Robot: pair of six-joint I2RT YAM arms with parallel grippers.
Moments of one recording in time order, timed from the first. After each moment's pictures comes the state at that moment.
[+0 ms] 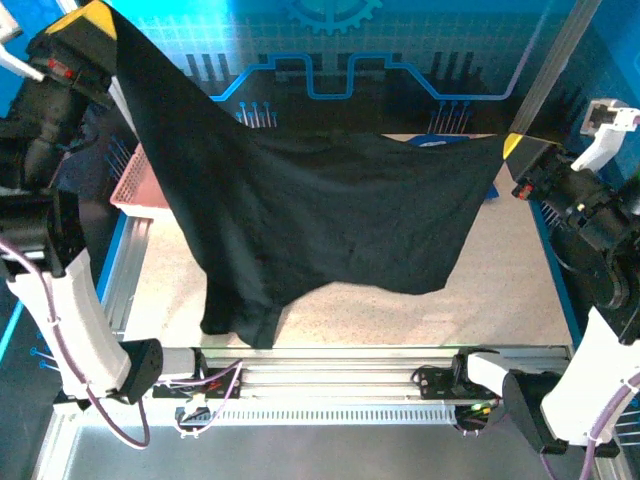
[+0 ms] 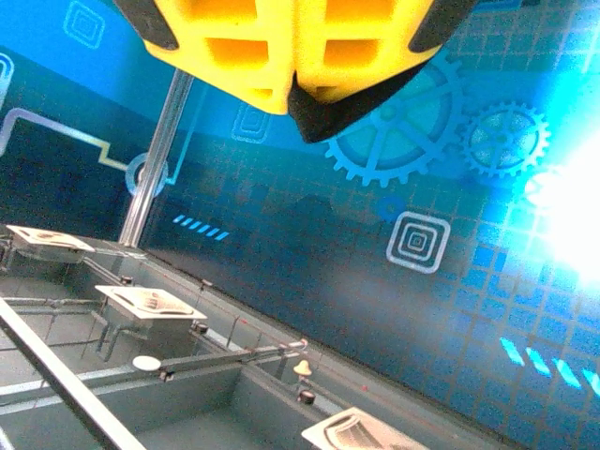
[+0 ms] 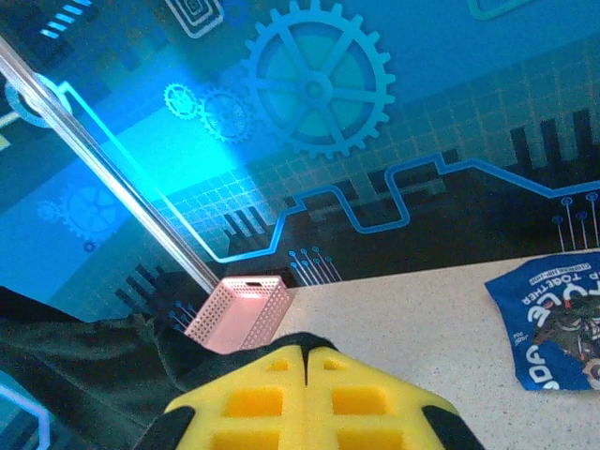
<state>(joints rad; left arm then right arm) 0.18 1.32 2.37 -0.51 0.49 -0.61 -0.10 1.15 2.28 -1.25 -0.46 0.44</state>
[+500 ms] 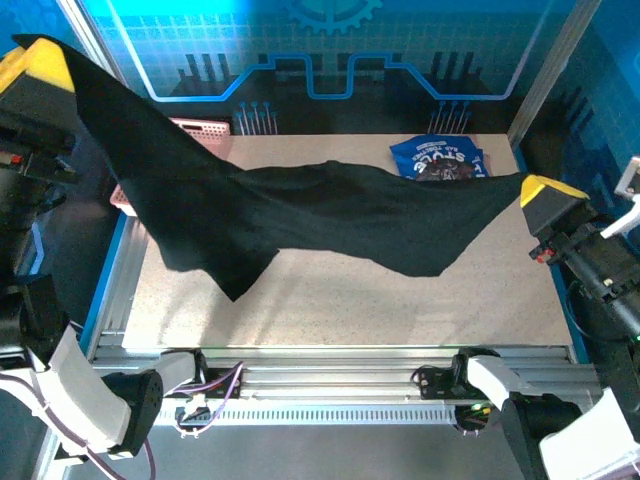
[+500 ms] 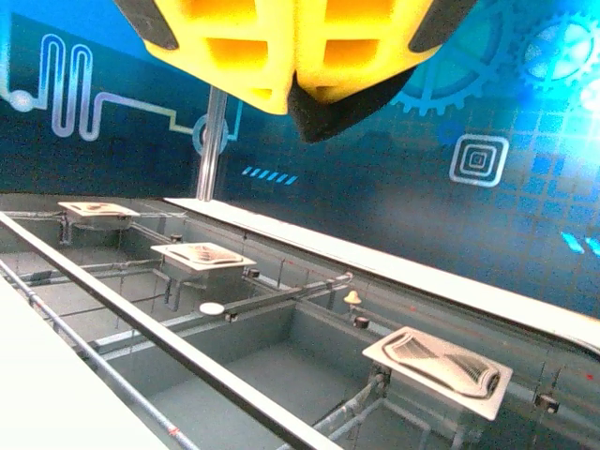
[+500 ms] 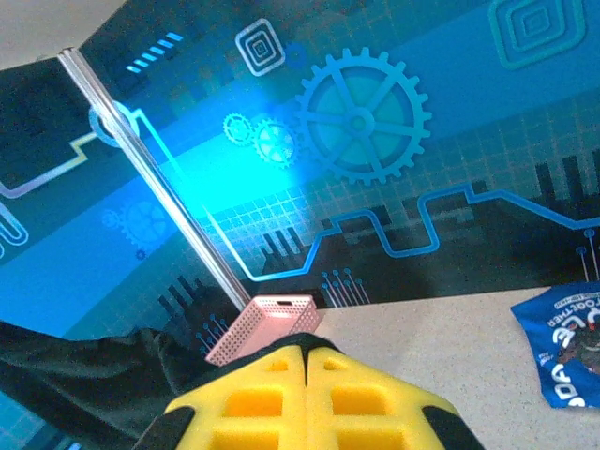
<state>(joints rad) 0.17 1.17 2.40 -0.48 0.50 -0.64 -0.09 1.03 2.39 -1.34 -0.48 0.47</state>
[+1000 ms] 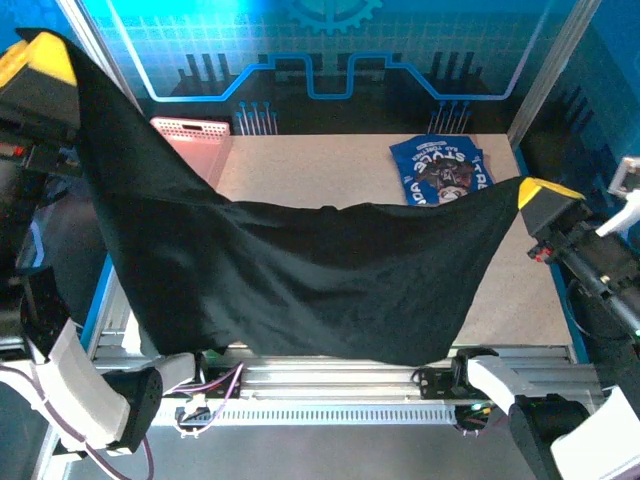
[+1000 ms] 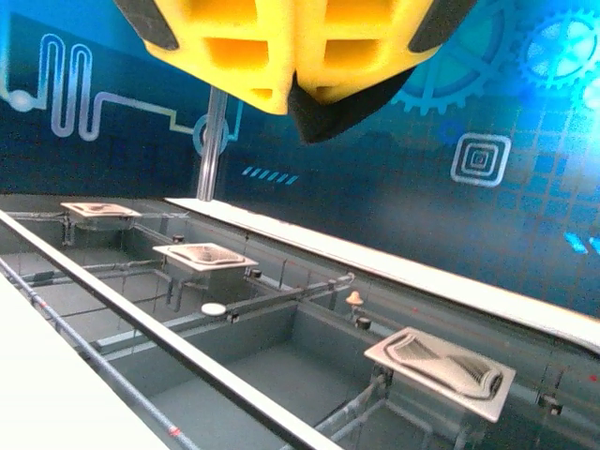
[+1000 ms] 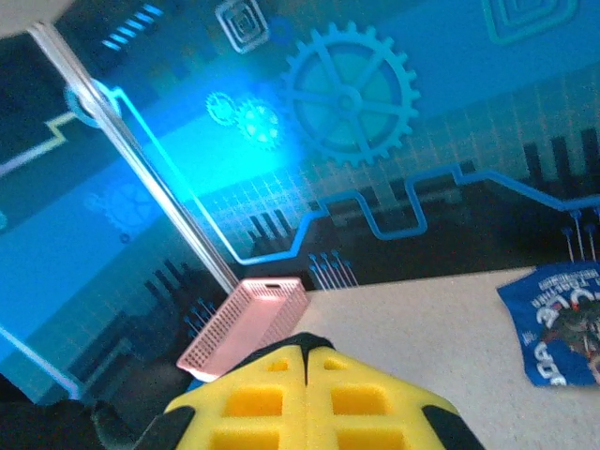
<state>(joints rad) 0.16 1.19 2.37 -0.47 0.50 -0.63 0.00 1.02 2.28 -1.34 -0.37 0.44</state>
